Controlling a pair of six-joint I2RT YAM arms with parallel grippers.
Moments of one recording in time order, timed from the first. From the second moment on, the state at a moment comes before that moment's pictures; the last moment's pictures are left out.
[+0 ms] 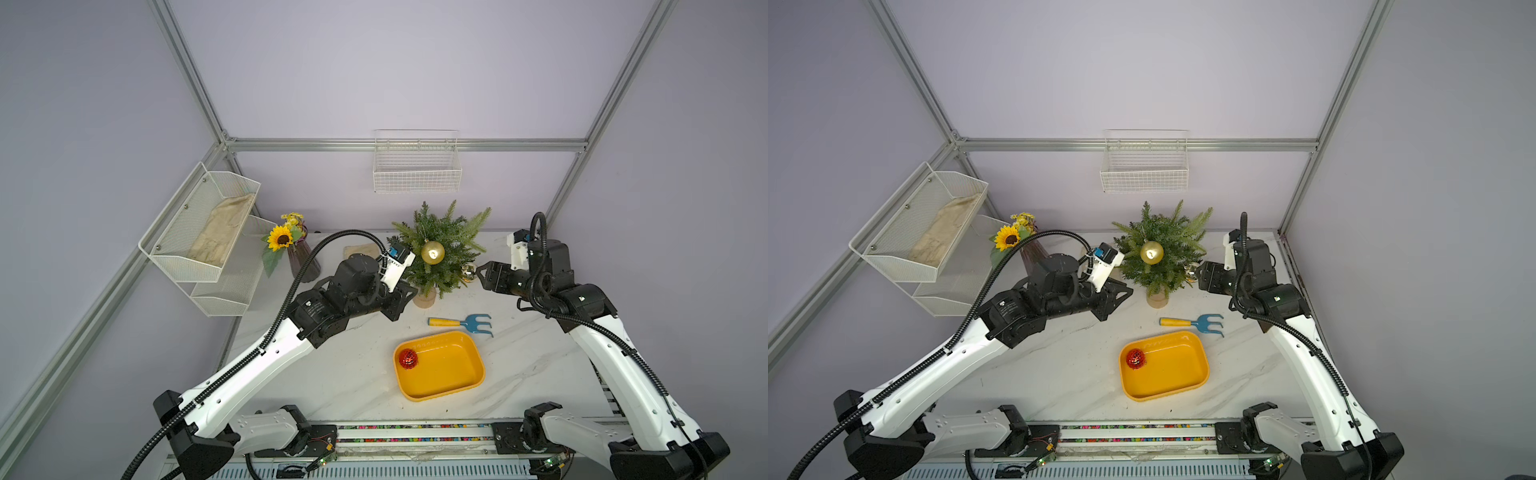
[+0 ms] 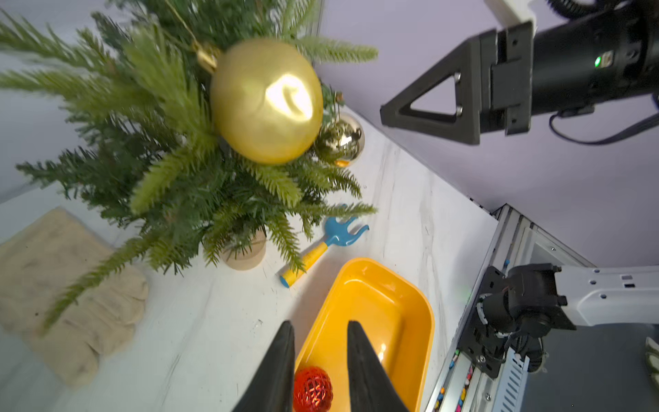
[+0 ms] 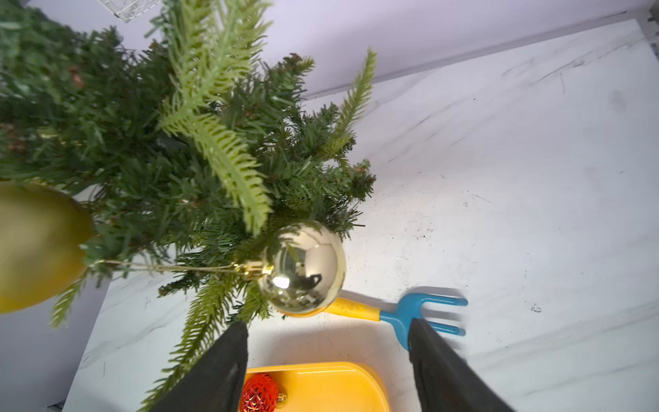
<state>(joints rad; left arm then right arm) -0.82 1.21 1.31 -0.62 0.10 -0.18 0.24 1.12 1.26 -0.77 -0.10 0.39</state>
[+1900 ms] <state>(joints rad) -1.05 1.90 1.39 -0.99 -0.16 -0.72 0.20 1.11 1.17 -0.72 -0.21 0.31</state>
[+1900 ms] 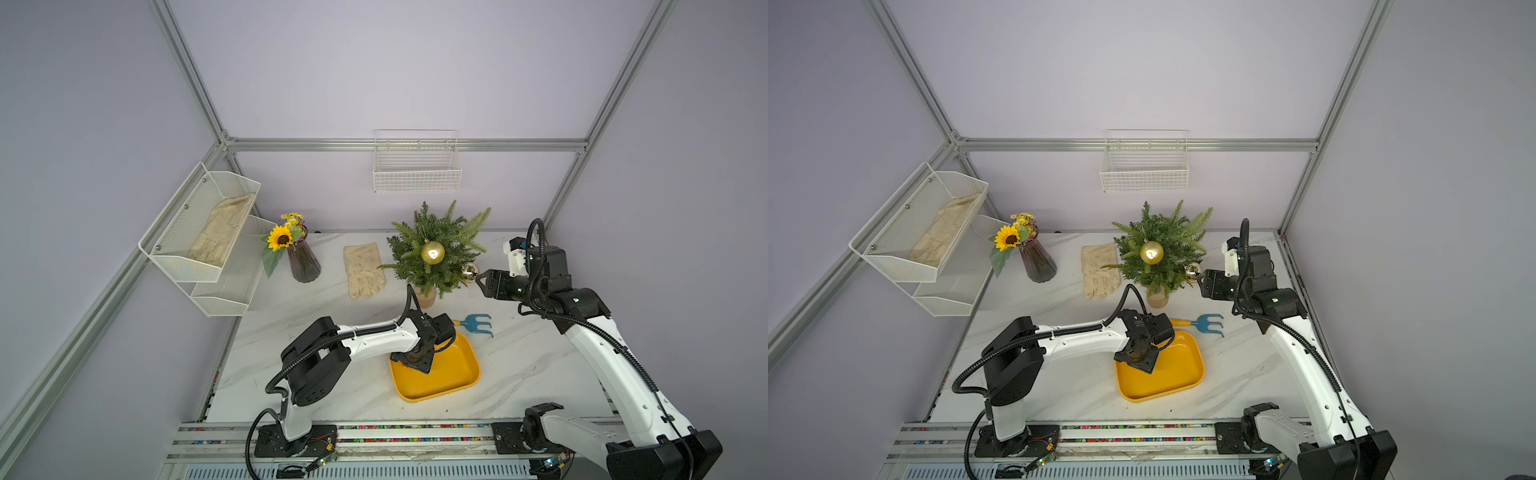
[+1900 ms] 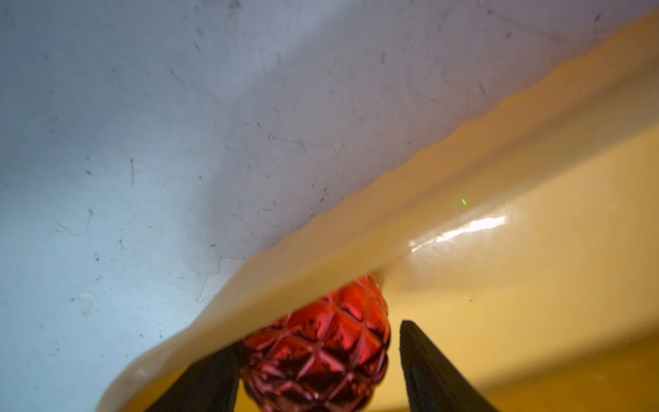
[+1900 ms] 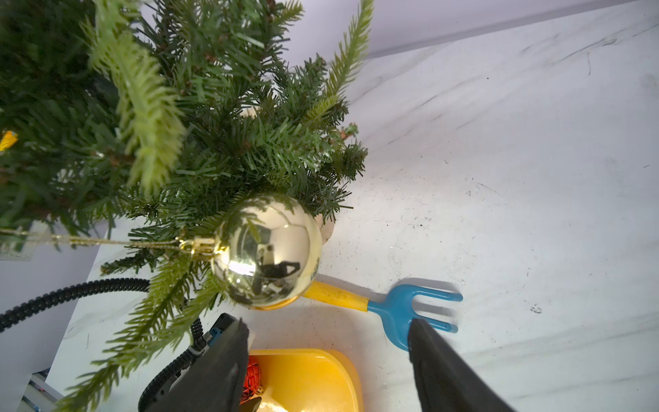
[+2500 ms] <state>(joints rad) -1.05 1.93 1.42 -0.99 -0.14 -0.70 0.20 1.11 1.17 -0.72 -0.22 0.31</state>
